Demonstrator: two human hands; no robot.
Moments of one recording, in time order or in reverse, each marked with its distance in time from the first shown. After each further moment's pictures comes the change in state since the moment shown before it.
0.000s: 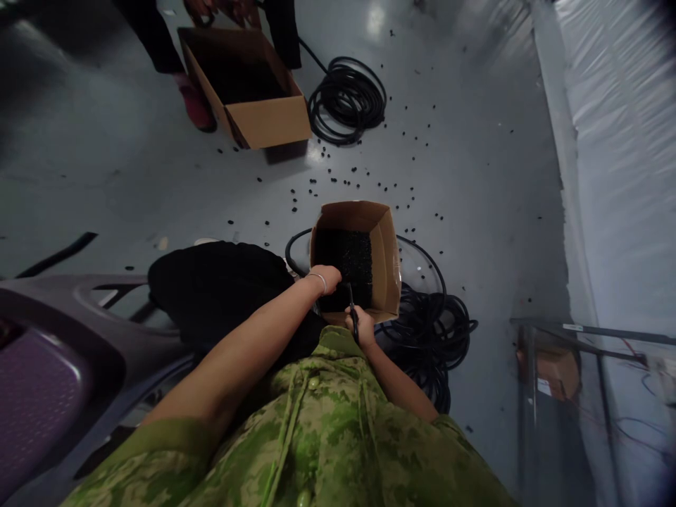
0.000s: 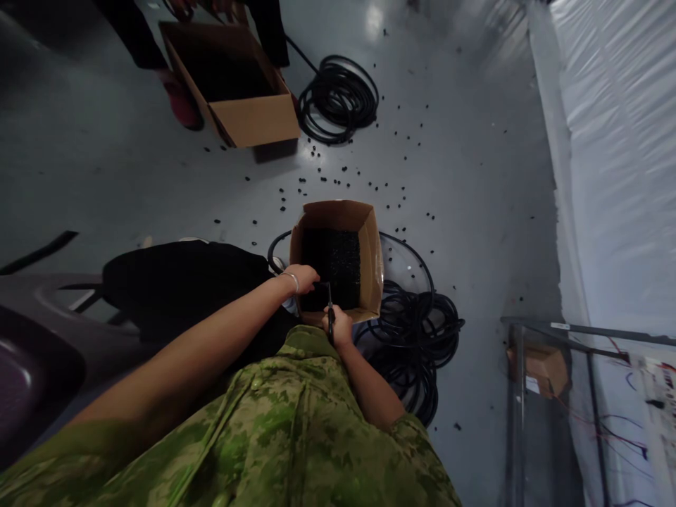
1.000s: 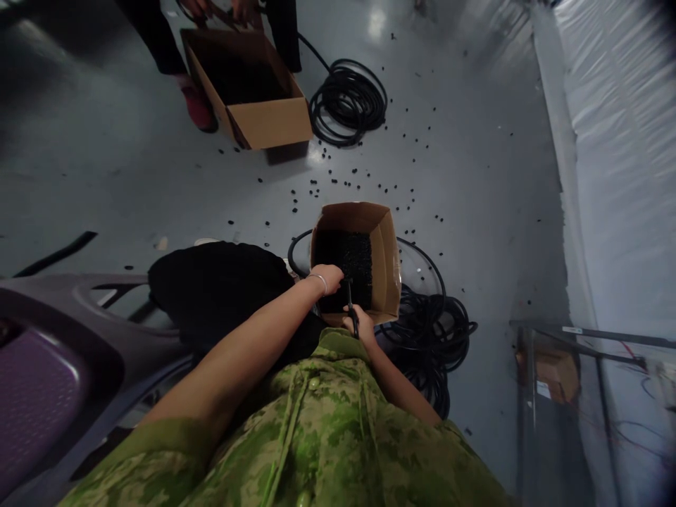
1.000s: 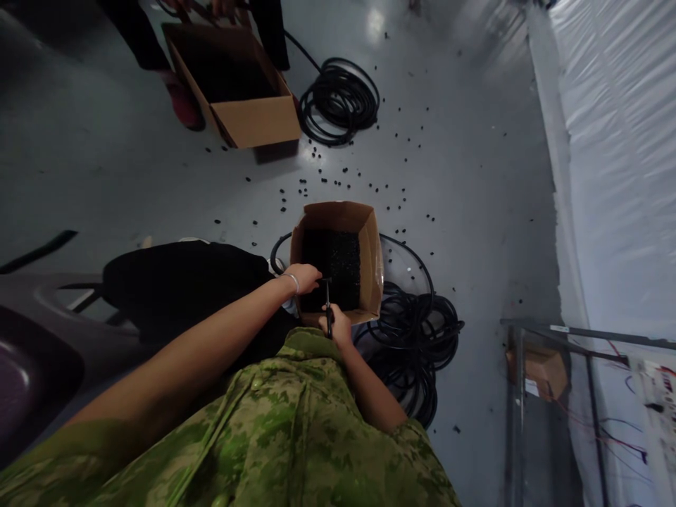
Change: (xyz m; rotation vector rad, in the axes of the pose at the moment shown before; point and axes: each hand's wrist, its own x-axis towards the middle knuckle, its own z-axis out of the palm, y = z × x) left_hand -0.009 0.010 -0.009 0.030 0.050 -0.027; right_hand -0.001 -0.012 -0.004 0.047 -0.041 0.069
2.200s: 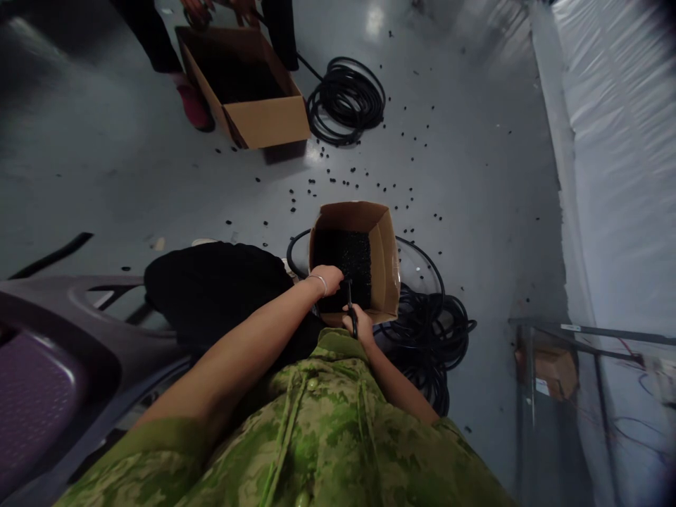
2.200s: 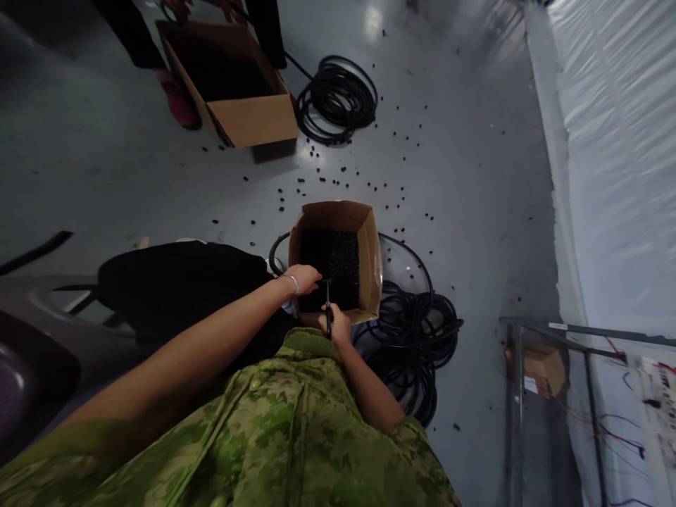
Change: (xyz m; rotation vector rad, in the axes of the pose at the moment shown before) left_hand 0.005 0.001 0.005 0.003 0.008 0.030; right_hand 0.004 0.008 0.008 -0.077 0.075 0.003
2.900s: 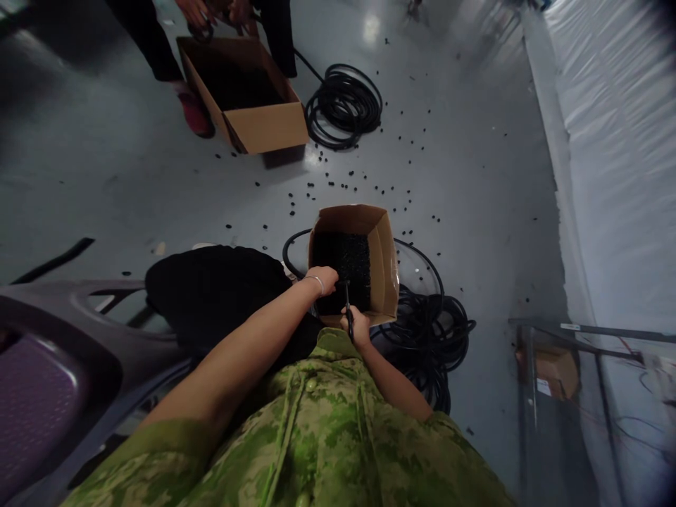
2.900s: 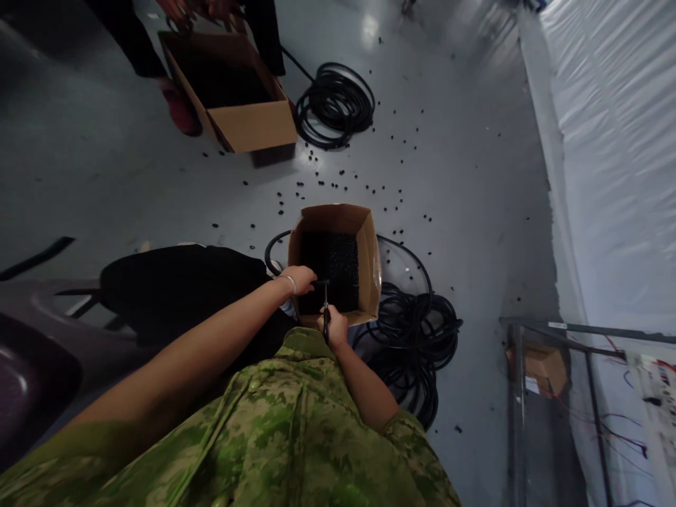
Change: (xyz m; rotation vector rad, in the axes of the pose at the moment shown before) left_hand 0.003 -0.010 0.002 -0.018 -0.031 -0.038; right_hand 0.002 -0.001 0.005 -0.019 0.002 -0.060
